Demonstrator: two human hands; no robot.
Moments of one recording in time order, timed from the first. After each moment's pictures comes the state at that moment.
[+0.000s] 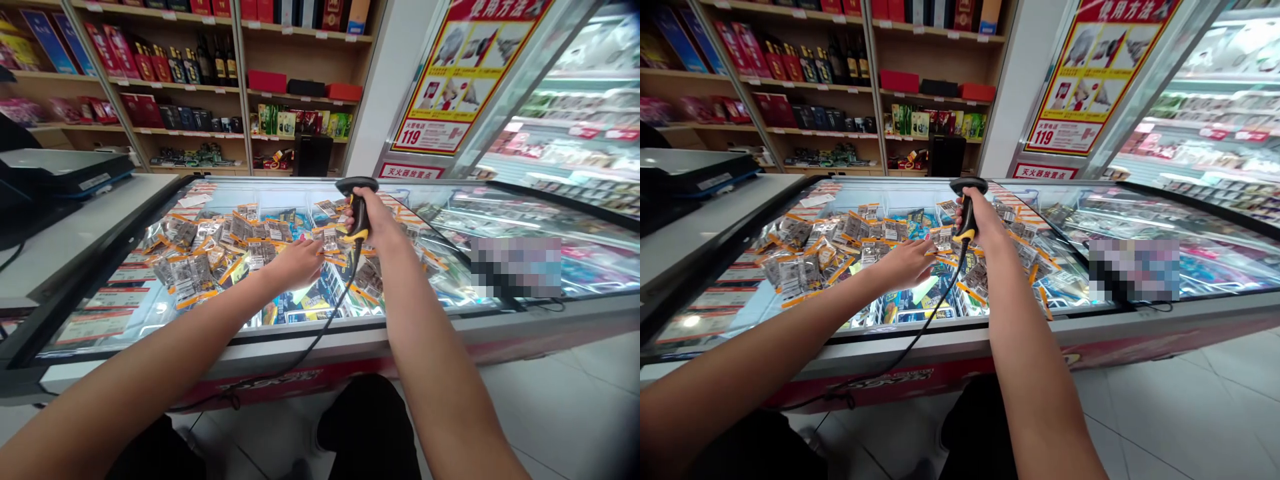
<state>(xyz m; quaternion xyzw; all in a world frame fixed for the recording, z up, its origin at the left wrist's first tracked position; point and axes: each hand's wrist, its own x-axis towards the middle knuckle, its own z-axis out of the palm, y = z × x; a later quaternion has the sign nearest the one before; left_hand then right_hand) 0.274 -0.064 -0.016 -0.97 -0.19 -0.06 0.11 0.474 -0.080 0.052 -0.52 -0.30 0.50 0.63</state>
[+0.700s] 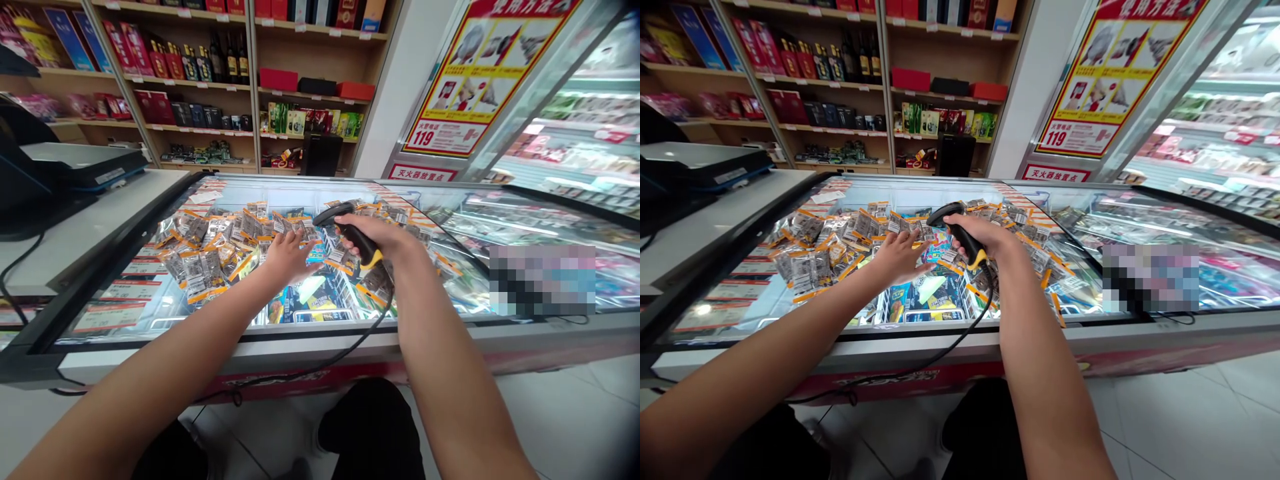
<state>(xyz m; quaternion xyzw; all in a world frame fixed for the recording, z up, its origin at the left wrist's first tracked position) 0.258 -0.053 -0.019 -0.92 -0.39 -0.01 0.06 0.465 -0.093 0.046 -0.61 -0.43 0.57 0.36</state>
